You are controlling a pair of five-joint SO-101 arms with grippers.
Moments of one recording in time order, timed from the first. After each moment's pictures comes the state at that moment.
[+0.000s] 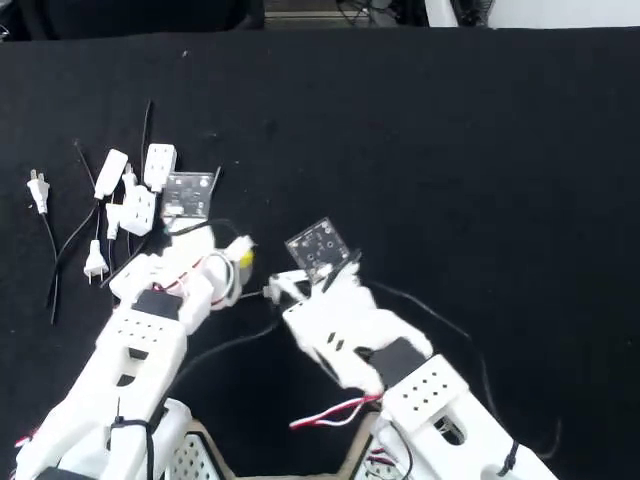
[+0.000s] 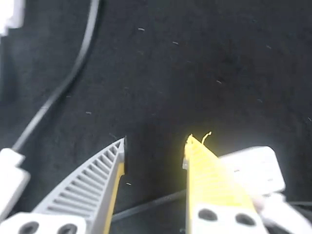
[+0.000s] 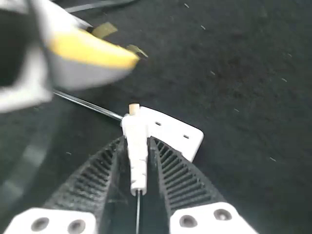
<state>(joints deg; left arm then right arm) 7.6 -42.3 71.5 25.4 7.9 -33.4 -62.4 83.1 34.5 -2.1</state>
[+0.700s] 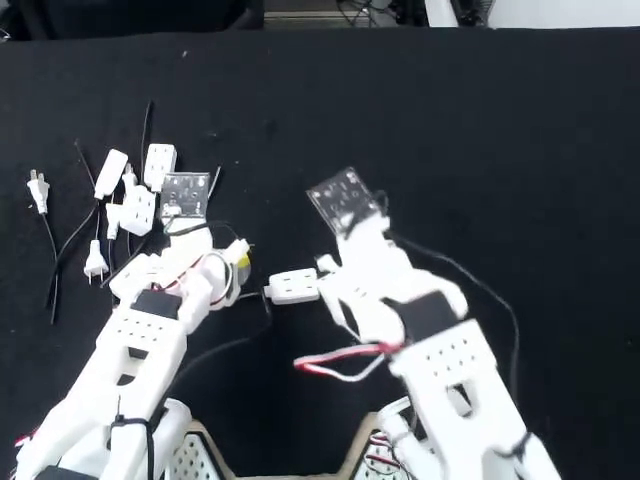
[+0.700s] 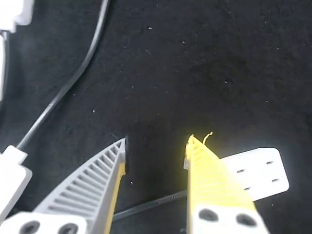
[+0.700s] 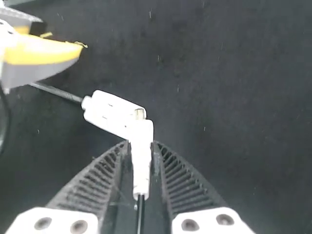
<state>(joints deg) 7.7 -41.9 71.6 25.5 8.0 -23.0 -50.2 55.0 63.6 7.0</state>
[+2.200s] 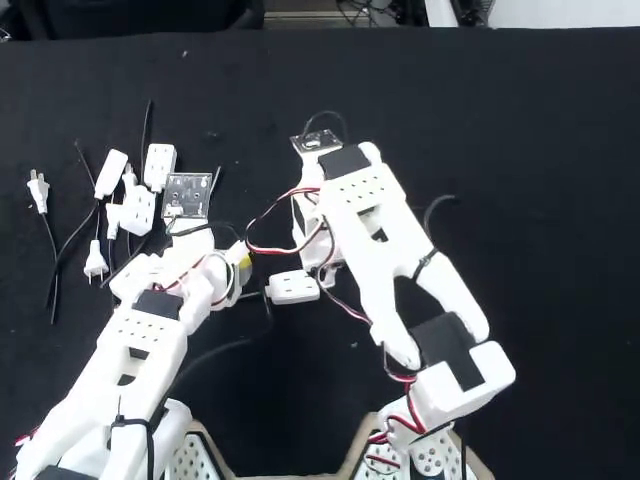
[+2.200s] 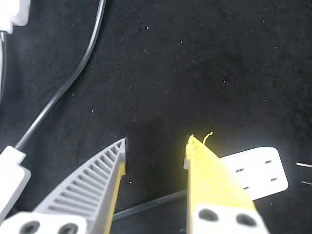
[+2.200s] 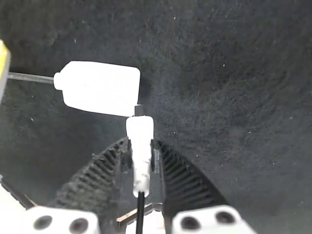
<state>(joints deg) 8.2 -41.9 71.6 25.5 8.0 -23.0 6.9 7.6 91.7 -8.9</state>
